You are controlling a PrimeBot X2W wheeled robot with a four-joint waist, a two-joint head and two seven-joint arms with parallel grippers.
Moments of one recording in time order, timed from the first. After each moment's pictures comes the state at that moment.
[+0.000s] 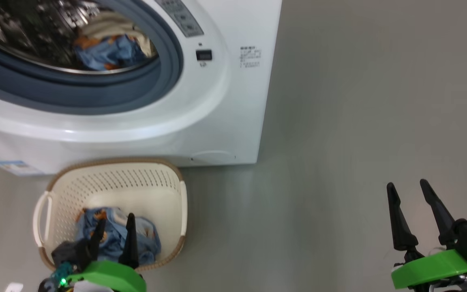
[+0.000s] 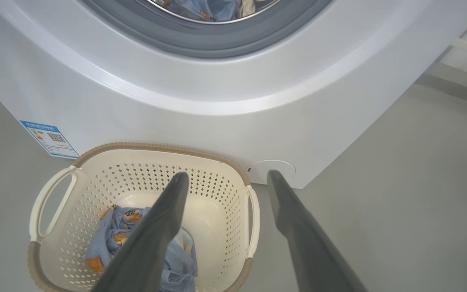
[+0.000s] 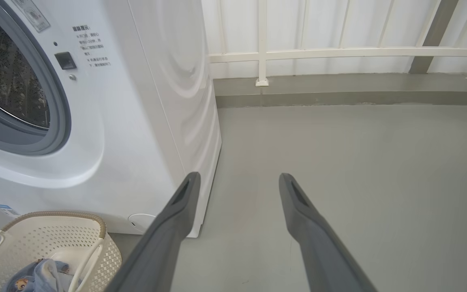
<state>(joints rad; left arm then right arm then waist) -0.14 0.04 -0.13 0.40 -0.37 -0.06 -0.26 0.02 -0.04 -0.12 -0.07 0.15 0.12 -0.14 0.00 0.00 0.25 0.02</state>
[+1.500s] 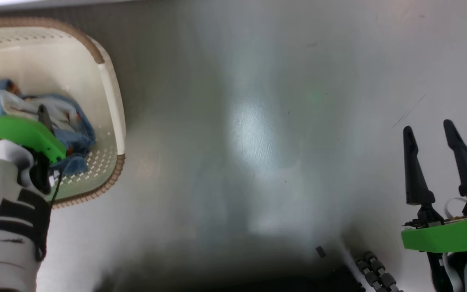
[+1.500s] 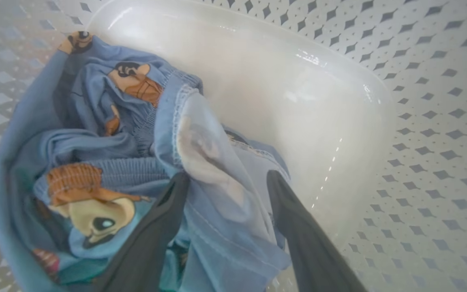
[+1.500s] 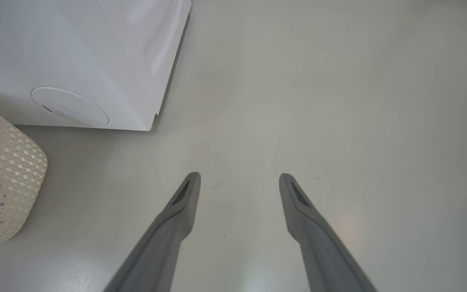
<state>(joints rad) -1.02 0.17 -0.04 1.28 -0.48 0.03 -0.10 -0.11 -0.05 -0.11 -0.24 0.10 0.12 -0.15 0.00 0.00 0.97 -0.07</state>
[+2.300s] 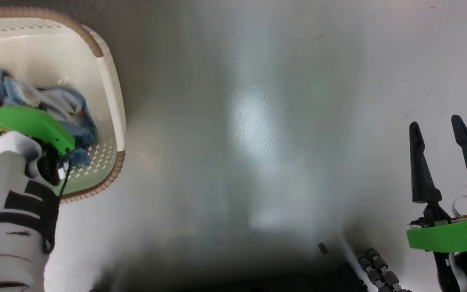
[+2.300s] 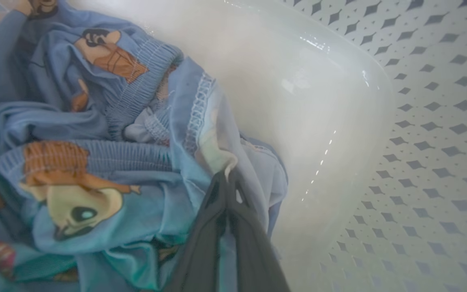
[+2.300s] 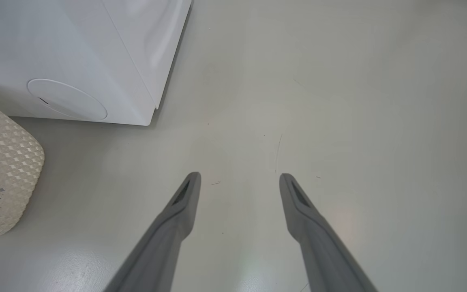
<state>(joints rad) -1.06 0.14 -0.04 1.29 -0.52 0.04 -0.06 -0.10 -0.05 -0.13 -0.31 0.09 0.12 -0.10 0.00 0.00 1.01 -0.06</state>
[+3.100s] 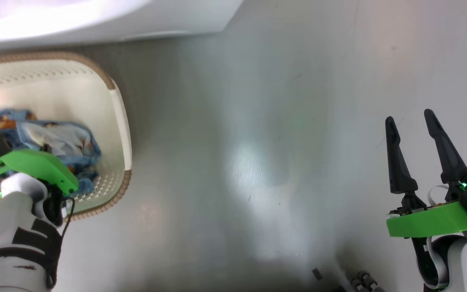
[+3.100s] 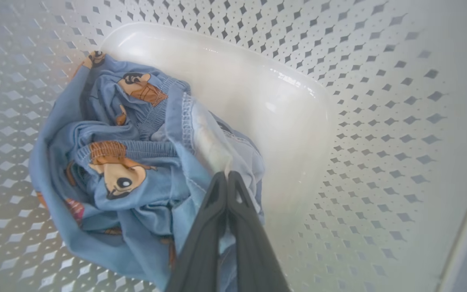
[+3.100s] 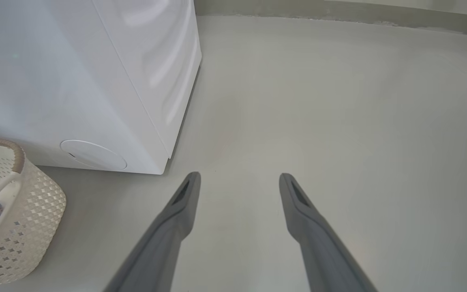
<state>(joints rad) -0.92 0.16 -0.07 1.29 -0.53 0.00 -0.12 -0.18 -0.05 -0.08 -0.16 0.09 0.12 -0.15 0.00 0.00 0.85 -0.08</state>
